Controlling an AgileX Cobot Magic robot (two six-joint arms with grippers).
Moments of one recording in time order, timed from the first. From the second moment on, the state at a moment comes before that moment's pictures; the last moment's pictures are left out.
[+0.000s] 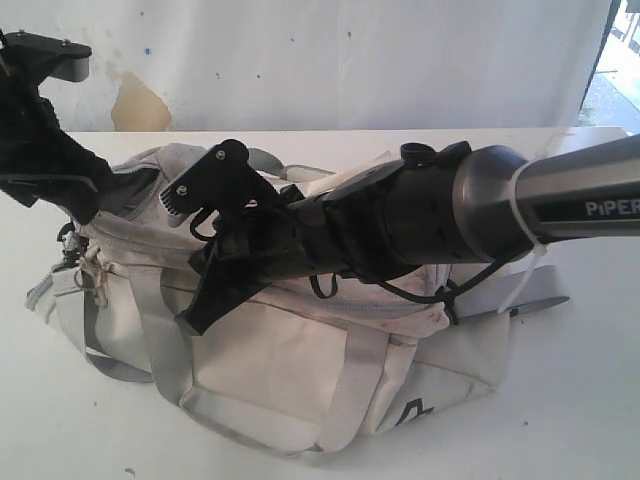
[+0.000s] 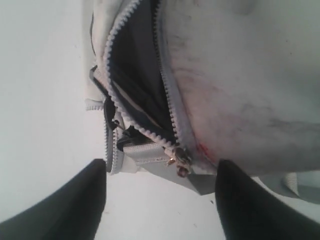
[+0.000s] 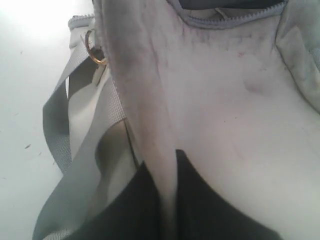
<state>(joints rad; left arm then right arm) -0.26 1.63 -1.37 0.02 1.11 0.15 0.81 1.88 -1.15 1.57 0.20 -1.84</state>
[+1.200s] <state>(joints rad) -0.14 1.43 -0.63 -0.97 0.28 0.98 0.81 1.88 -1.15 1.57 0.20 -1.85</state>
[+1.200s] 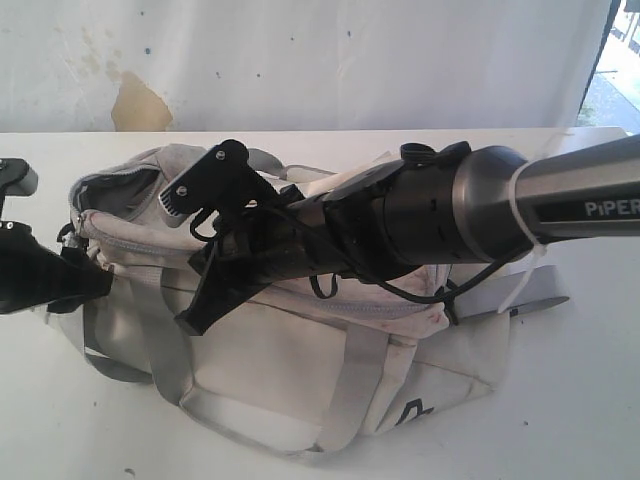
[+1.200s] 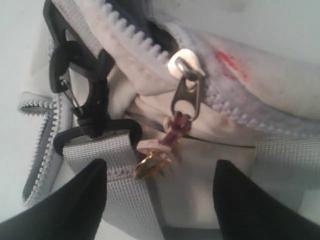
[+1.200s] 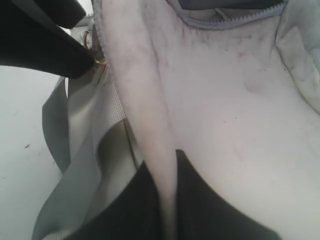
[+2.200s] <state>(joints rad) -0.14 1.42 -0.70 -0.99 0.42 1.13 0.81 1.88 -1.15 1.57 0.16 -1.85</state>
